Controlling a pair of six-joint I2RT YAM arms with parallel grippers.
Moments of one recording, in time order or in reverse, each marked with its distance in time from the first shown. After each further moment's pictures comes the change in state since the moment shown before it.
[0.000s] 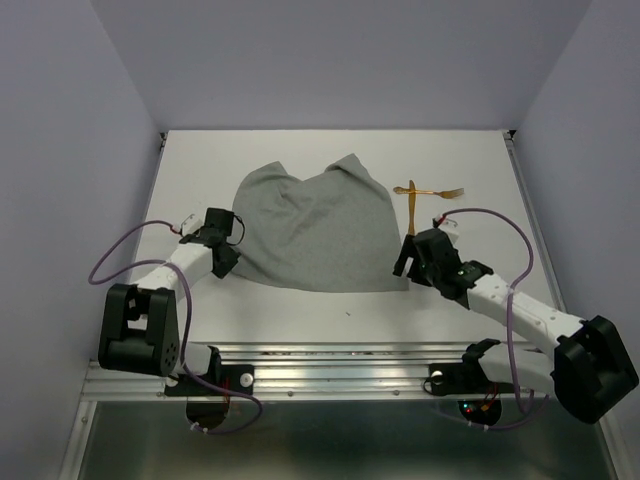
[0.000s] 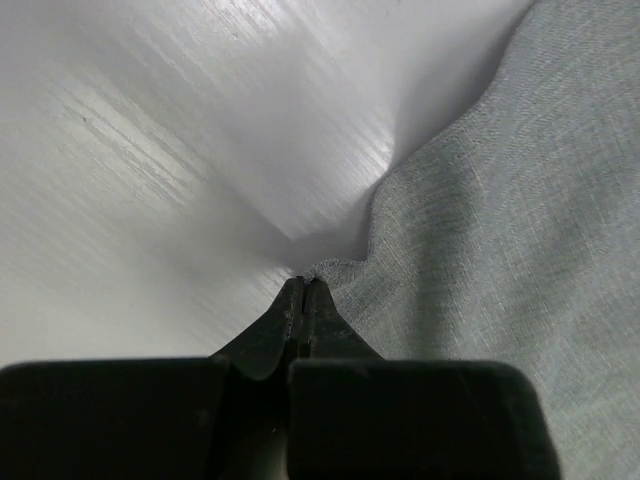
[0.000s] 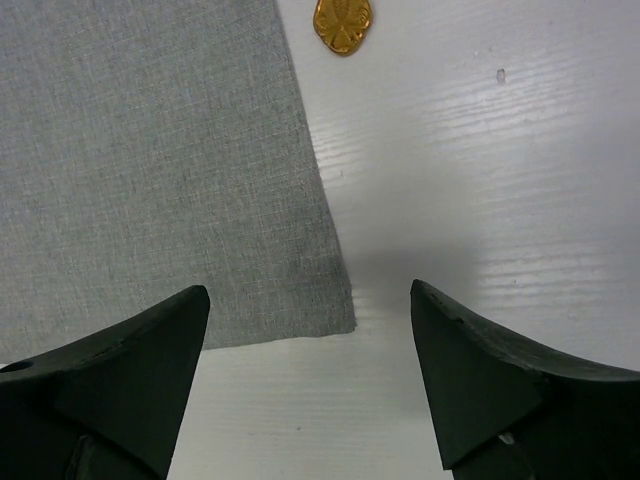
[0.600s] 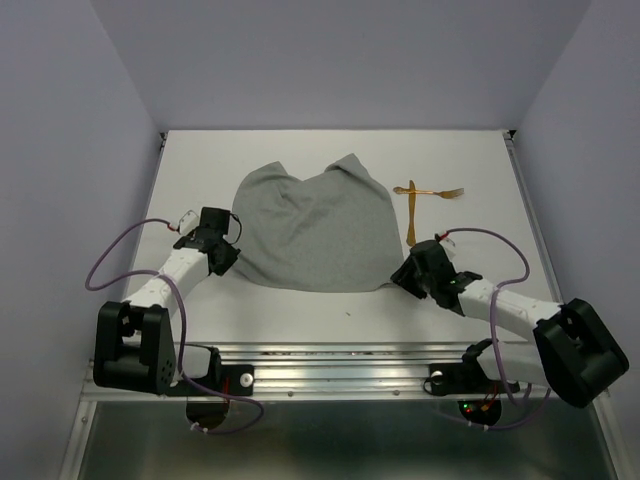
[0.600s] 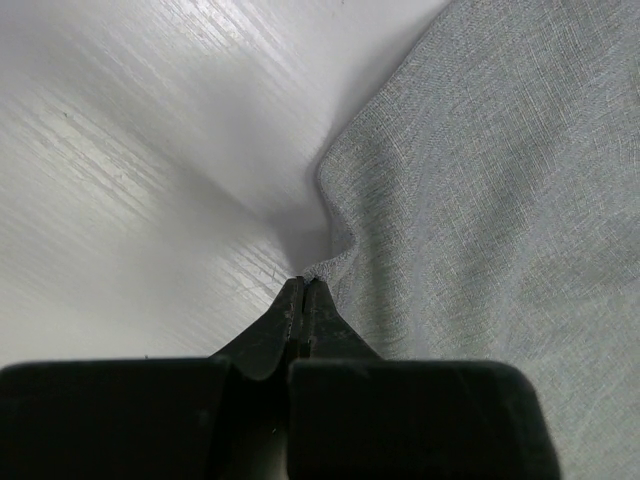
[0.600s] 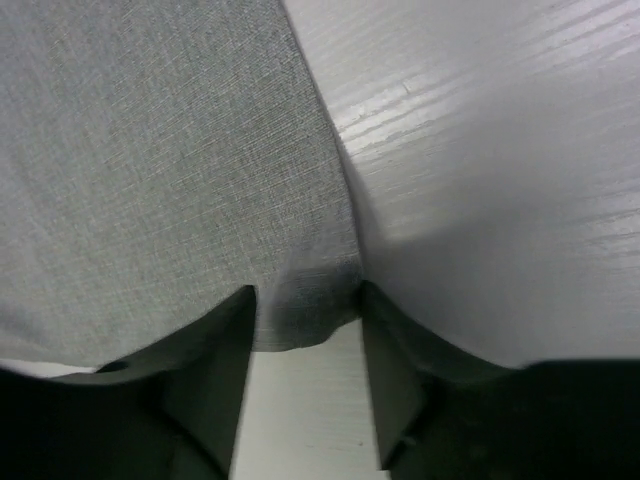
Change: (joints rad) left arm 0.000 -0.111 0.000 -0.017 0.049 0.011; right arm 0.000 0.066 -0.141 0.190 -0.123 0.299
